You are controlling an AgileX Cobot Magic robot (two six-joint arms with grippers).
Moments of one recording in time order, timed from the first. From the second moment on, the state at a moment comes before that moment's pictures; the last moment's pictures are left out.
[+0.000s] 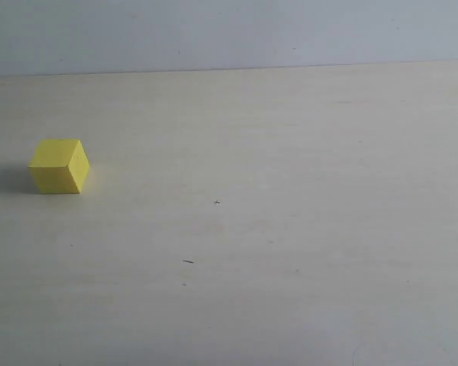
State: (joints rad) left arm 0.06 1.46 -1.05 0.34 0.98 0.05; right arm -0.15 0.01 0.00 0.03 0.28 0.03
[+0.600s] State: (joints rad) left arm 0.08 1.69 -1.07 0.42 0.58 0.62; right arm -0.15 0.01 0.00 0.03 0.28 0.03
